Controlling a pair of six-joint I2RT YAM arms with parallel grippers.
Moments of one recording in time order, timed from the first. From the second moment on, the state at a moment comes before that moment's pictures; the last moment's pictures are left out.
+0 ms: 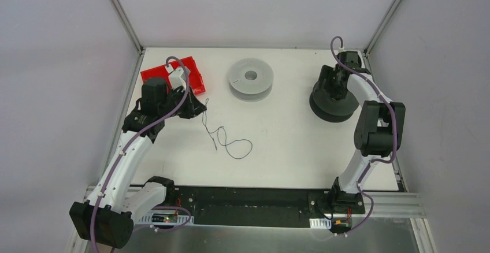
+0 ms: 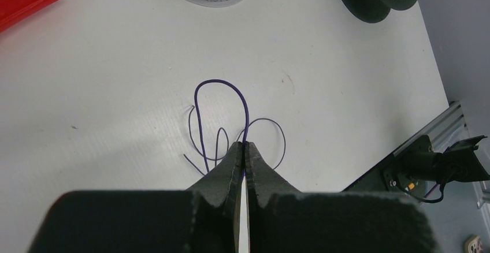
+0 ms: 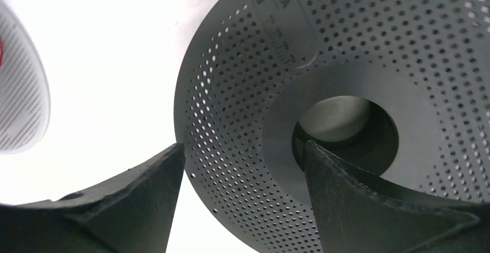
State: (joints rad) left arm -0.20 0.96 0.93 -0.51 0.44 -0.31; right arm -0.03 1.85 1.41 -0.57 -0.07 0.24
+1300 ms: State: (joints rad) left arm -0.19 0.95 0.93 -0.52 0.39 -0.30; right arm 0.98 1.34 0.81 -0.27 0.62 0.05
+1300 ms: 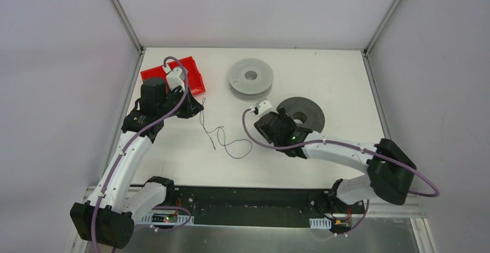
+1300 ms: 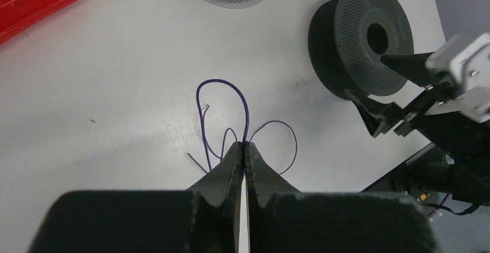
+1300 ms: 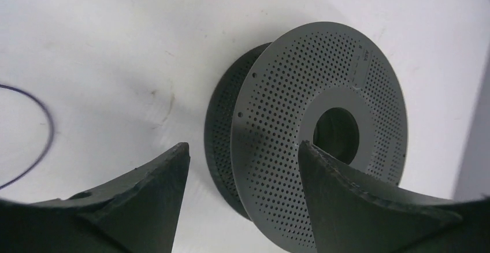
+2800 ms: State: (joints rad) left arm -0.18 0.95 0.93 -0.52 0.39 -0.30; right arm 1.05 1.28 1.12 -0.50 0.68 0.42
